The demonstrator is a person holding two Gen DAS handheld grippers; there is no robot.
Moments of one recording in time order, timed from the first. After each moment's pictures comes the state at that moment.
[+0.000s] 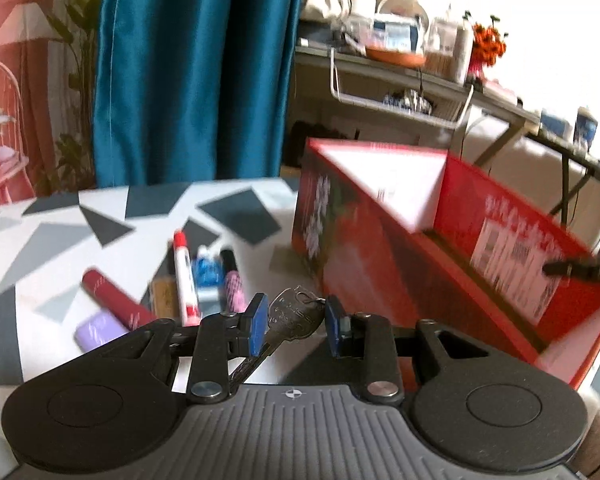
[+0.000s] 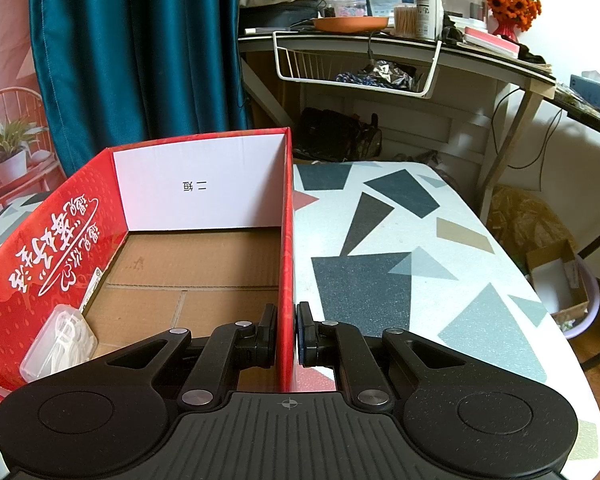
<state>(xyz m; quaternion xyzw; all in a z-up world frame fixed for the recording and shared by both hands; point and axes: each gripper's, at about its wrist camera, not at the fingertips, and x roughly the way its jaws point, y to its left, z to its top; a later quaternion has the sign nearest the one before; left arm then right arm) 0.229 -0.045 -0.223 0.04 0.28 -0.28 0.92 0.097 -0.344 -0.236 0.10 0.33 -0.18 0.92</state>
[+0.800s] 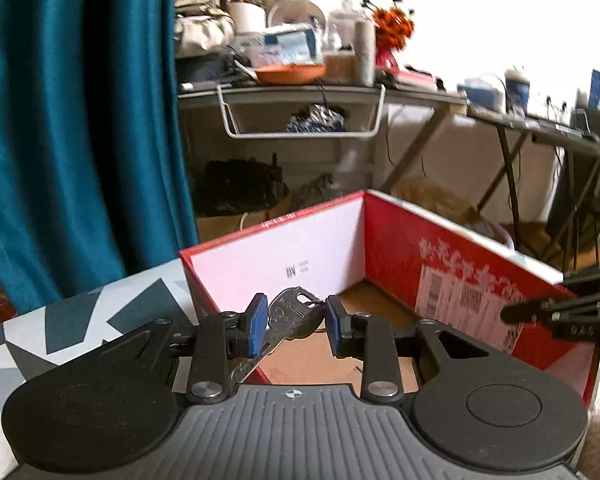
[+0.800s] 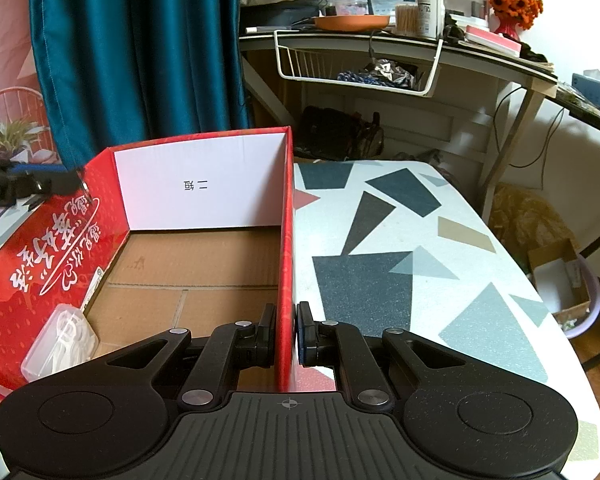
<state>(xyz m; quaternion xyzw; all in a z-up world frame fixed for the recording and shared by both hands) 0.259 -0.149 -0.193 0.14 0.23 -0.39 0.88 0.098 -0.343 -0.237 0.10 0.33 -0.18 0.92</state>
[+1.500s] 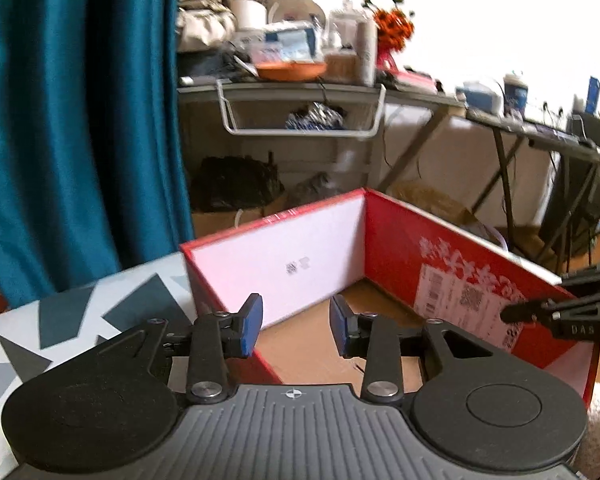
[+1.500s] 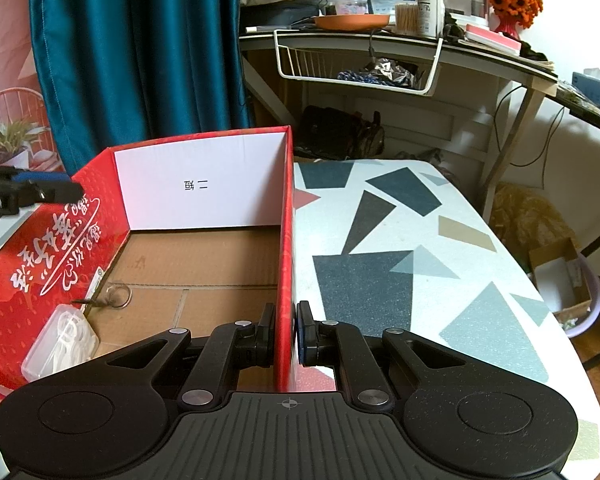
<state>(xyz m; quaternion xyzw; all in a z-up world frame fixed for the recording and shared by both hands) 0.269 -0.136 -0.191 0.12 0.23 -0.39 0.88 0.098 -0.342 -0.237 0.10 0.33 -0.18 0.92</state>
